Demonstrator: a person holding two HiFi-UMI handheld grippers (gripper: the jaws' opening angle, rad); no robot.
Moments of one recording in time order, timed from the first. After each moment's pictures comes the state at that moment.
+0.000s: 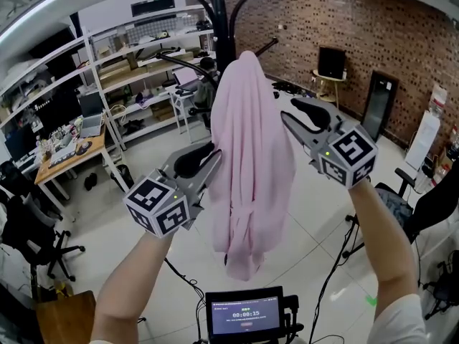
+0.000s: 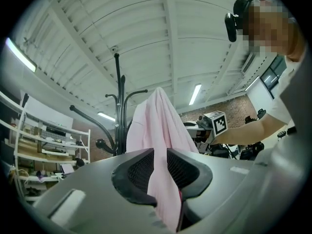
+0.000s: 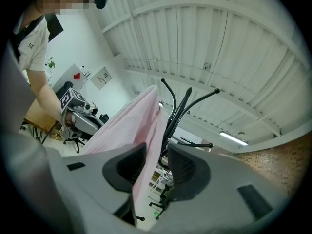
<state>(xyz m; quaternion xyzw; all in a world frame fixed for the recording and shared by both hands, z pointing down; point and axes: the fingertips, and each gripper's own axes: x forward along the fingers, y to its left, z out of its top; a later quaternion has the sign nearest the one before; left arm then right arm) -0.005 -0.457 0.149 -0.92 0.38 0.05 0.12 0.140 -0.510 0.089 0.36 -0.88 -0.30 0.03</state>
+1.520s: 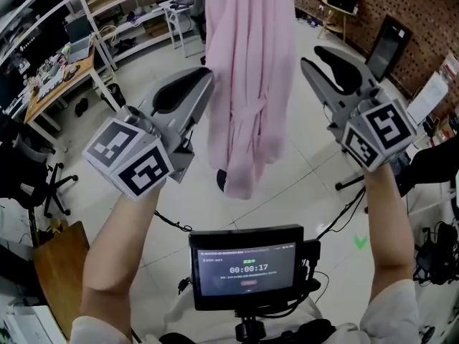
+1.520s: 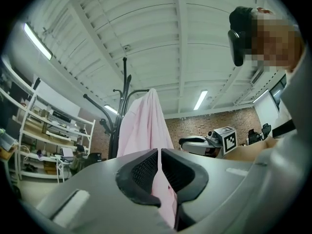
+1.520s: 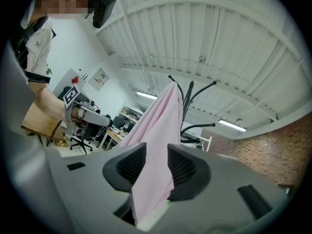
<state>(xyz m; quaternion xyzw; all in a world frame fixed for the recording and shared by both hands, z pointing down) 0.004 -0.386 0.183 -0.91 0.39 0.08 0.05 0.157 -0.430 0.166 0.37 -0.90 -0.24 0.04</state>
